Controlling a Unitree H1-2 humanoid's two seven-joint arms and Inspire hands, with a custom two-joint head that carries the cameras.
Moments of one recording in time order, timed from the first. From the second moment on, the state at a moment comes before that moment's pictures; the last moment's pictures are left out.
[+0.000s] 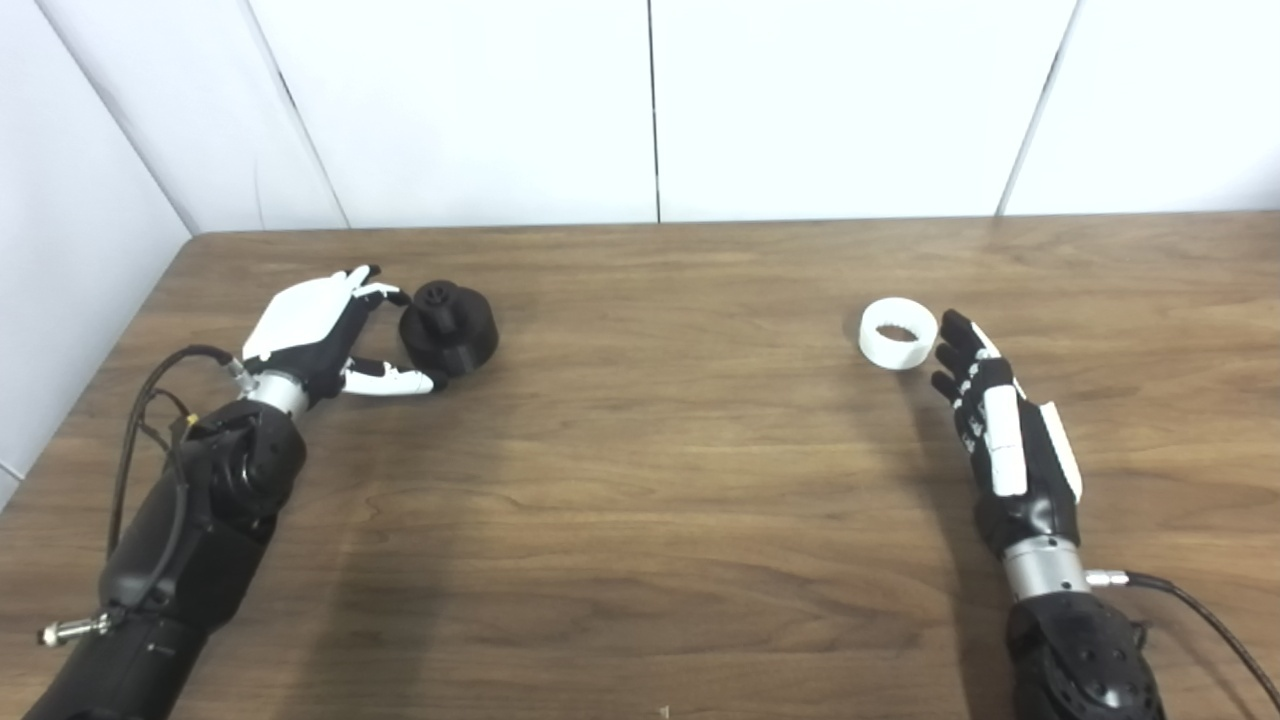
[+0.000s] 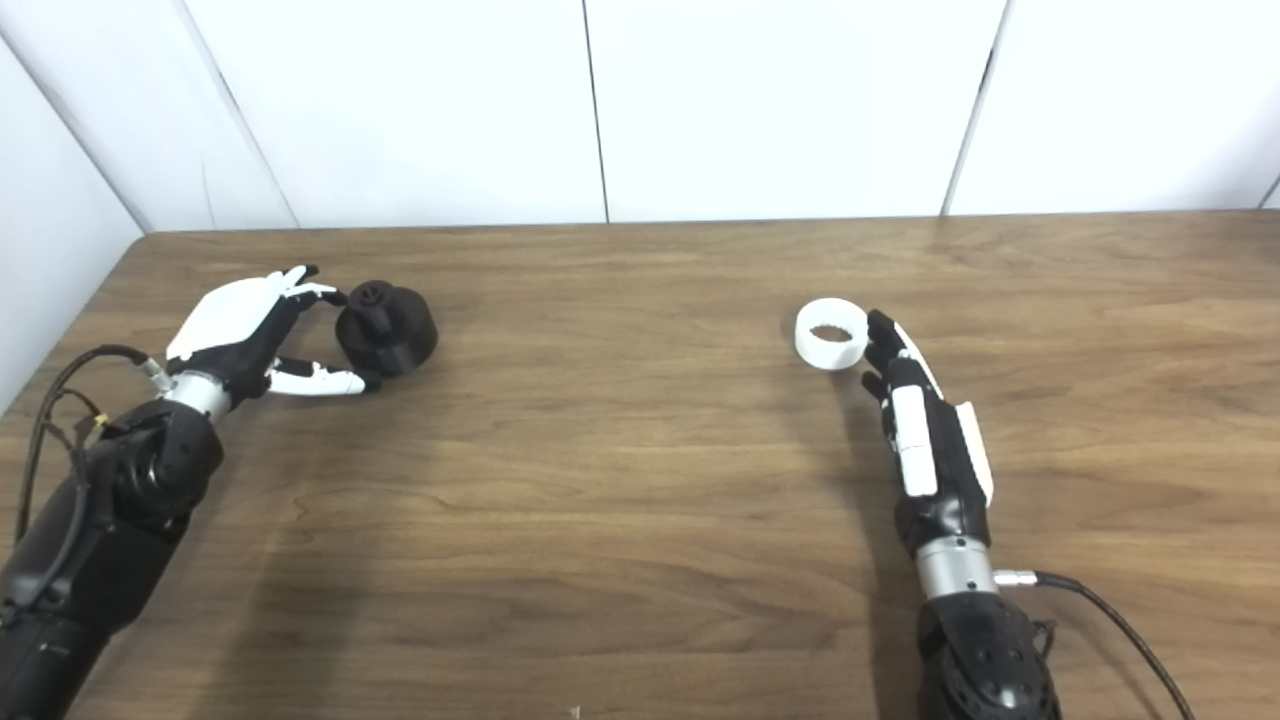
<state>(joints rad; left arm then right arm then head) -0.37 0.58 -0.15 0.24 0.70 0.15 -0.15 -0.04 -0.04 -0.04 -0.10 0.02 0.01 -0.01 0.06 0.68</state>
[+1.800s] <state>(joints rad) -0.40 0.52 -0.17 0.28 0.70 0.16 -0.13 -0.02 -0.08 -0.04 -0.13 0.03 0.02 0.01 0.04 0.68</state>
